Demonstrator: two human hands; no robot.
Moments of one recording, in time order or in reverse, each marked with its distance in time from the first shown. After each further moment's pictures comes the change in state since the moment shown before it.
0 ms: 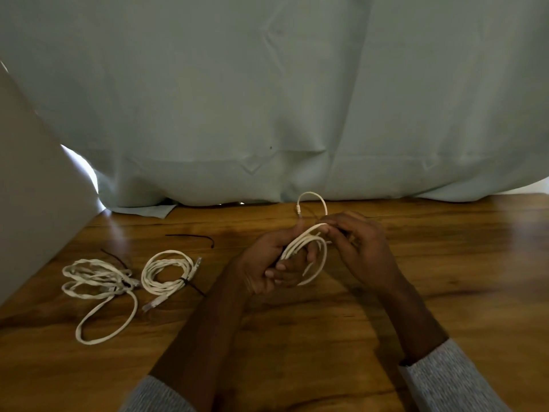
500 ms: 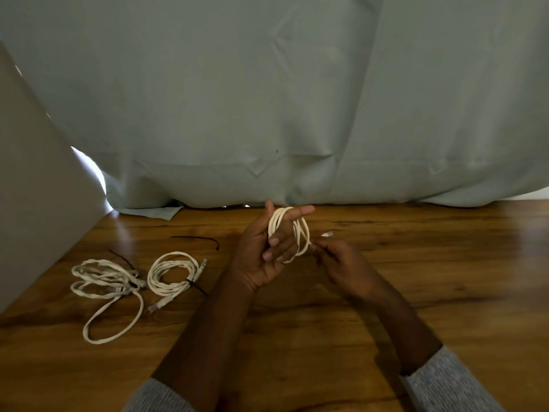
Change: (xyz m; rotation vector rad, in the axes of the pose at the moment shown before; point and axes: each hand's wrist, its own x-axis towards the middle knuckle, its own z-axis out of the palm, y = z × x) left_hand 0.000 0.010 0.001 -0.300 0.213 0.410; right_hand -0.008 0.000 0.031 0.093 -0.362 0.375
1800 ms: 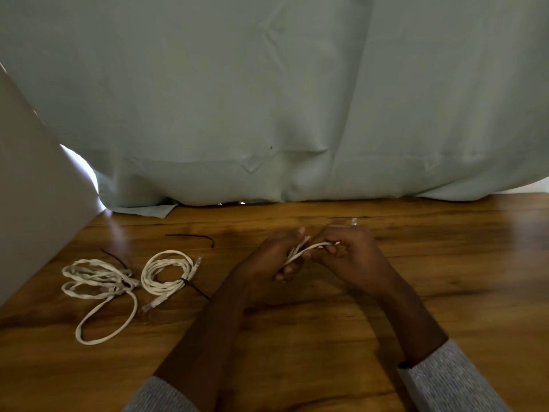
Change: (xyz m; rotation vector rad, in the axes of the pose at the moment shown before) left_hand 0.002 -0.025 -0.015 0.846 0.176 -0.171; right_hand -0.006 -0.008 -0.024 0.004 0.110 -0.326
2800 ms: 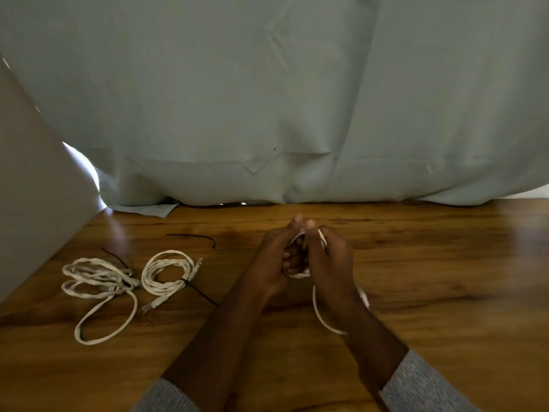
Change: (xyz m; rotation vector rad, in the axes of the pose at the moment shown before) left_hand 0.007 -0.005 0.011 -0.485 0.129 0.073; right_hand 0.007 -0.008 0.071 0.274 0.538 0.357
